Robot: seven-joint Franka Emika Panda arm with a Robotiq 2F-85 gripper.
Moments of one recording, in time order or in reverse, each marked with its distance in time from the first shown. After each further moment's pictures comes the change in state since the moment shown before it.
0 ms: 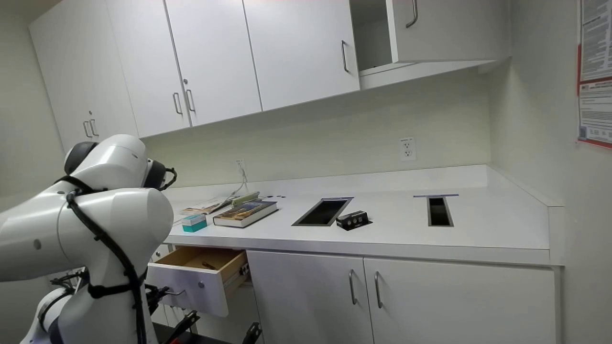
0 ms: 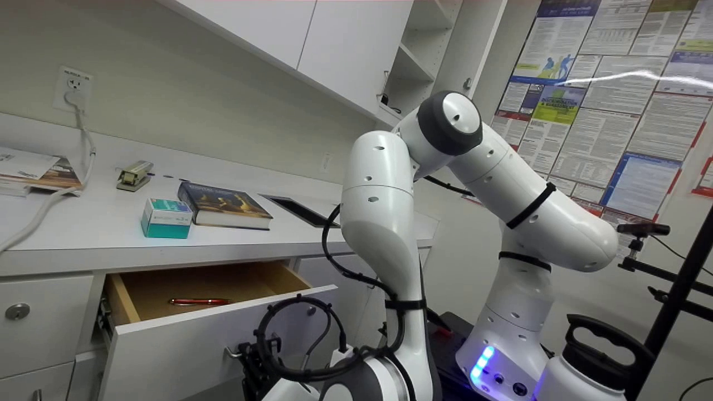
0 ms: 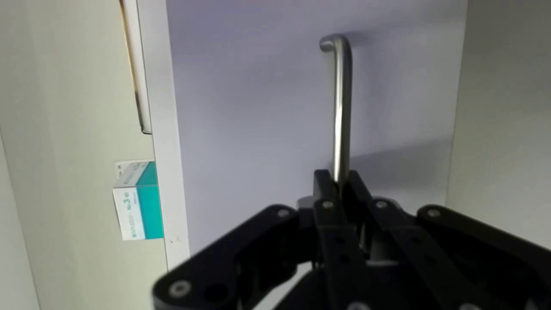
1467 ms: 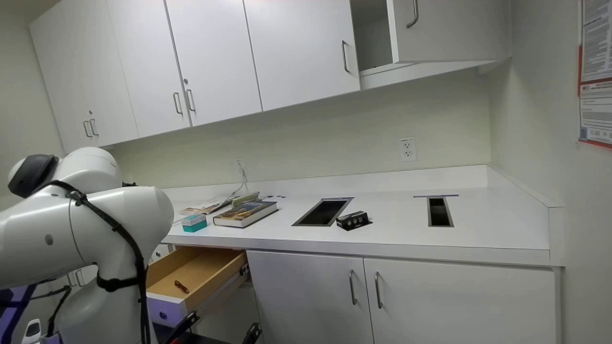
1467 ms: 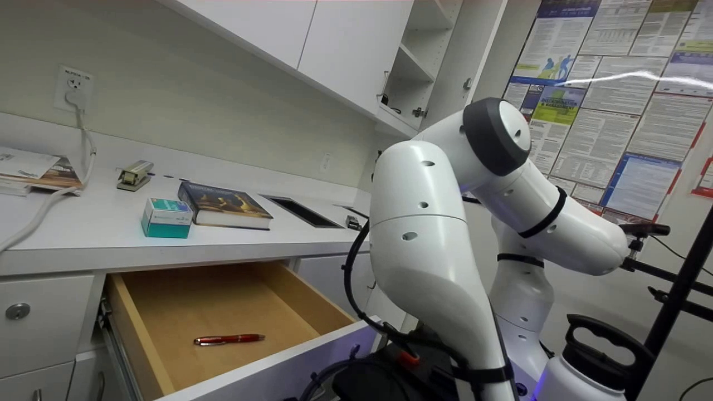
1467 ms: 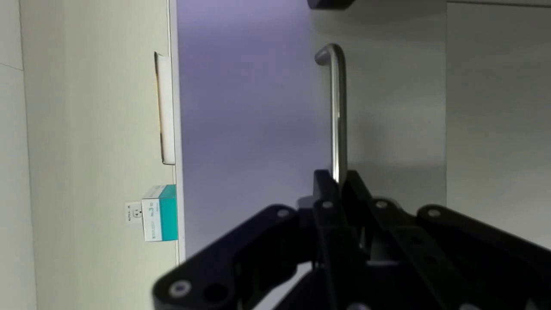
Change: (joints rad) arm 0.295 0.077 0.071 0.172 0.458 -0.103 0.115
